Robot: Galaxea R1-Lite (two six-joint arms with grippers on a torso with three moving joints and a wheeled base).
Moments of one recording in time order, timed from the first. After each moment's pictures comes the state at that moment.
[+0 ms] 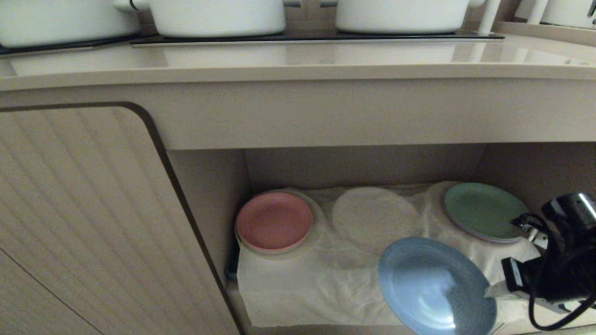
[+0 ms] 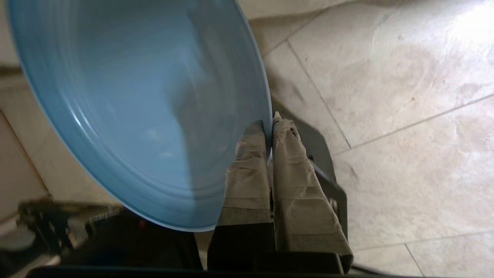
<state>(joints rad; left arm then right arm) 0.00 0.00 0.00 0.00 0.00 -0.05 -0.08 1.65 -0.68 0.22 0.36 0.23</state>
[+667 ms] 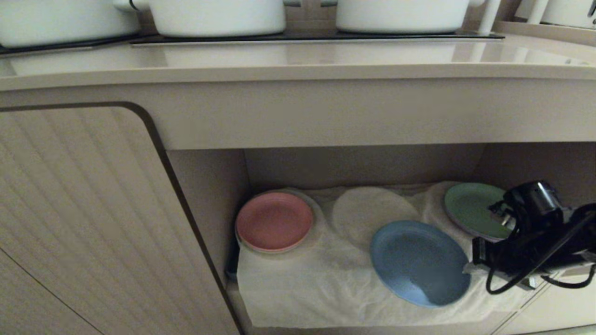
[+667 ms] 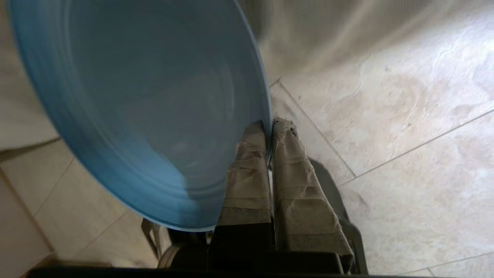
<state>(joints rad) 0.00 0.00 0.00 0.00 0.00 -0.05 0.01 1.80 -0.78 0.08 0.22 0.42</state>
